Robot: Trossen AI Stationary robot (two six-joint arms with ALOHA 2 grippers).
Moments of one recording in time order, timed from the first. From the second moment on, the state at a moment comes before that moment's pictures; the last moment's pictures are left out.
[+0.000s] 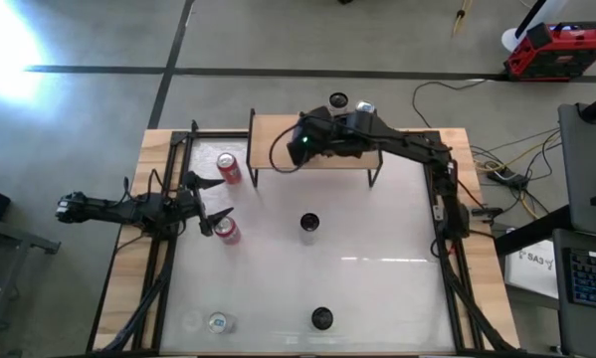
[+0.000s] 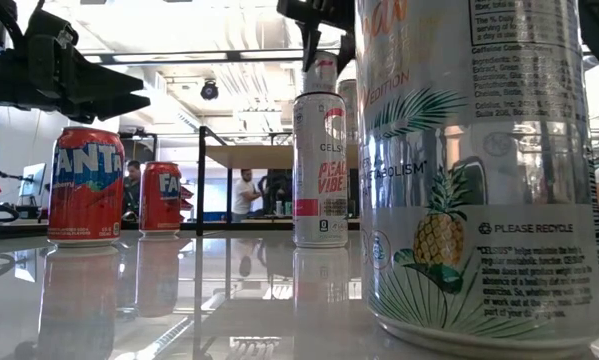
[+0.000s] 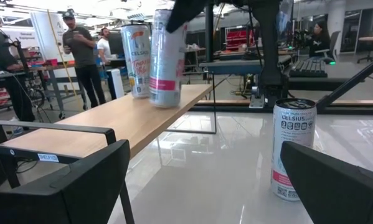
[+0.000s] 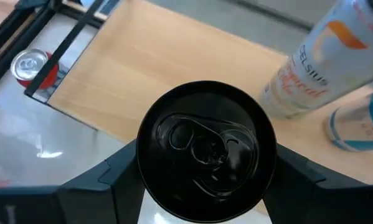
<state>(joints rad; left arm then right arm) -0.13 0.05 0.02 0.10 -0.49 0.11 -0.21 2.03 2.36 -1.38 0.47 0.80</state>
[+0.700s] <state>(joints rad) -0.13 0.05 0.02 0.10 -0.49 0.11 -0.24 2.02 2.36 -1.38 0.44 0.74</state>
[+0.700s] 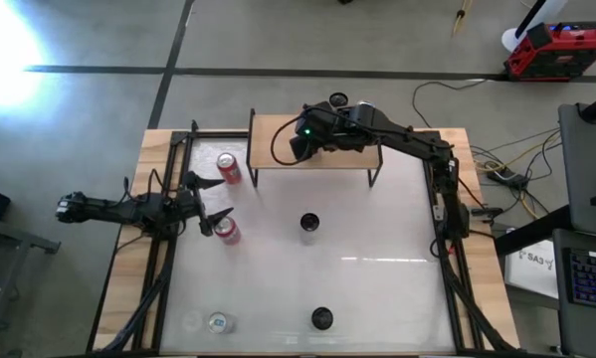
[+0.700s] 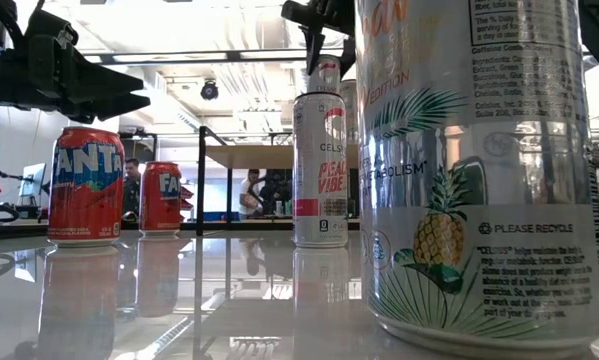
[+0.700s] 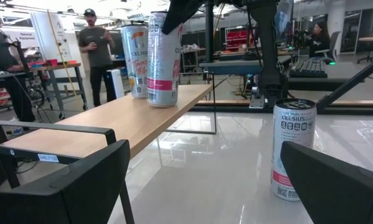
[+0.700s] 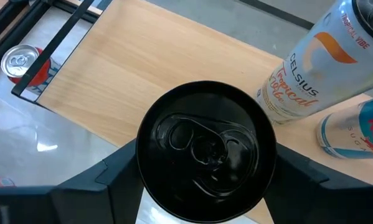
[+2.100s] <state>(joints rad) -0.13 0.05 0.02 0.10 -0.49 0.11 -0.24 2.02 2.36 -1.35 0.42 0.70</state>
